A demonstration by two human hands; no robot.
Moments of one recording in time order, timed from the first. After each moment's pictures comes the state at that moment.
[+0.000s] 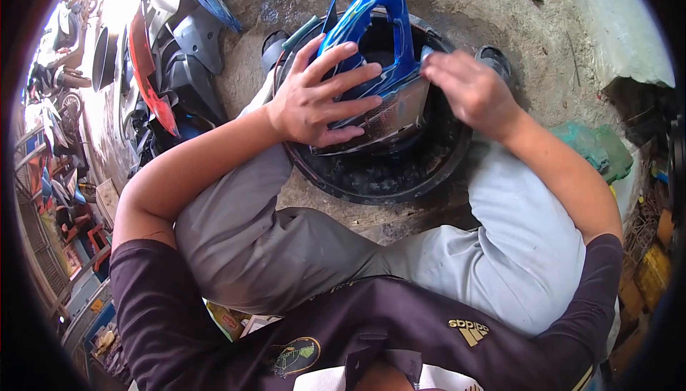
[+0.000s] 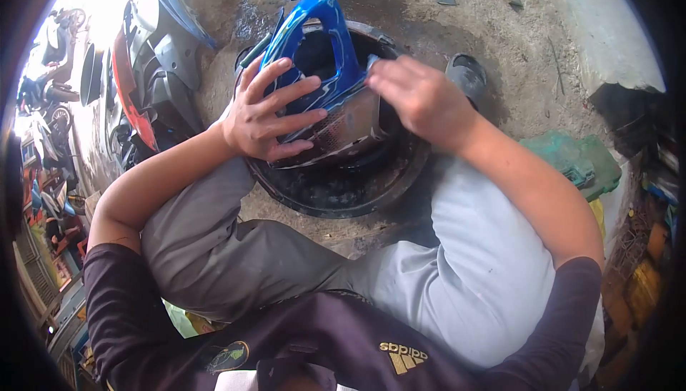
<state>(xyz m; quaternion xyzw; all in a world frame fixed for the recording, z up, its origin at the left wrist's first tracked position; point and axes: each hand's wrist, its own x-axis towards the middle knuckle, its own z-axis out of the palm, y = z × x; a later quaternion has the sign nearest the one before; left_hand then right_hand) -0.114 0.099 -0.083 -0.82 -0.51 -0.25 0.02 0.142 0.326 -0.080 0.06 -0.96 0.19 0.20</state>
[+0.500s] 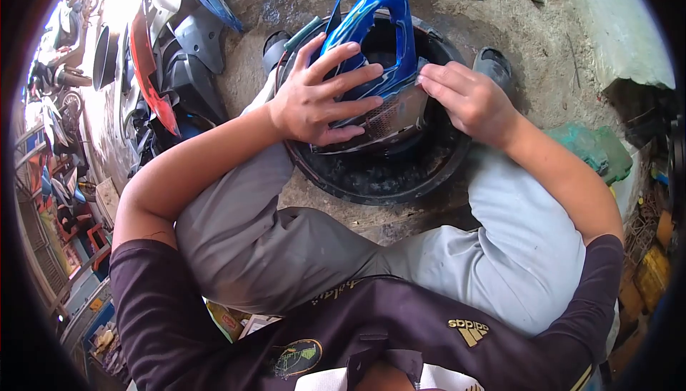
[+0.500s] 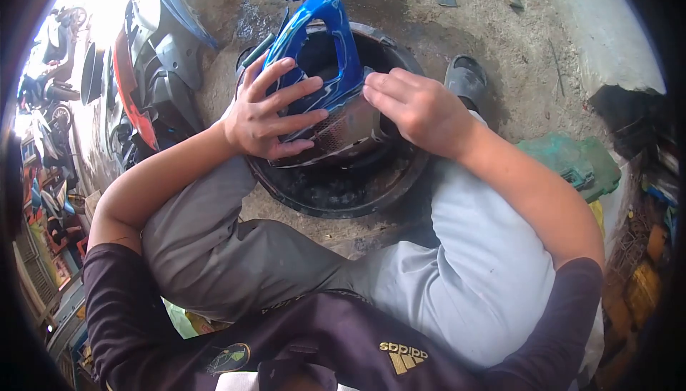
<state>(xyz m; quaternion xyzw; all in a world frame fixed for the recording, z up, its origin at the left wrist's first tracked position) -0.115 0.102 -0.083 -0.82 -0.51 -0.24 0.01 0.143 0.326 -0.078 0.09 -0.96 0.20 0.20</state>
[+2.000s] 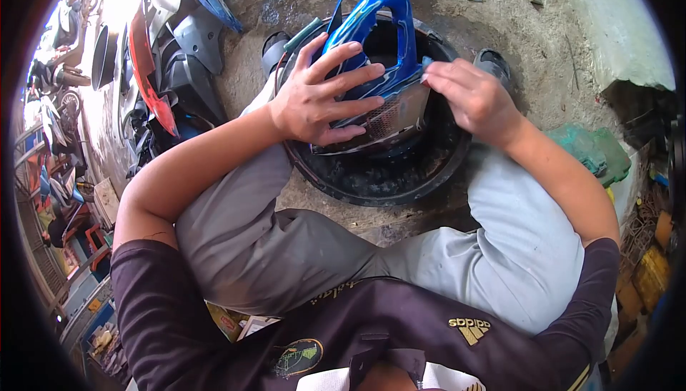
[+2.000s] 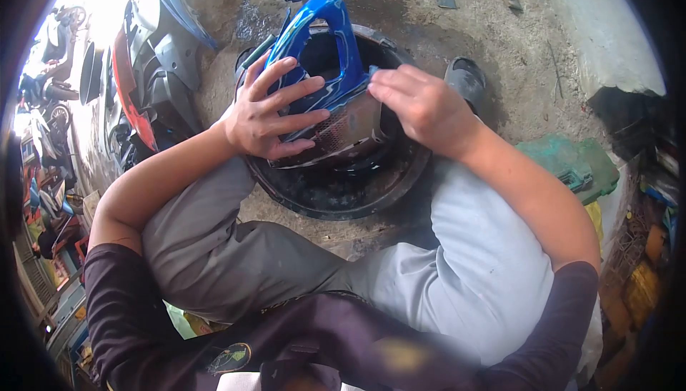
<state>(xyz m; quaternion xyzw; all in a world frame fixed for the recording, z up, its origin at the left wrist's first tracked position) -0.118 0.104 -0.081 -0.83 -0.51 -0.23 0.01 0.144 0.328 -0.079 0.06 -0.95 0.24 0.20</state>
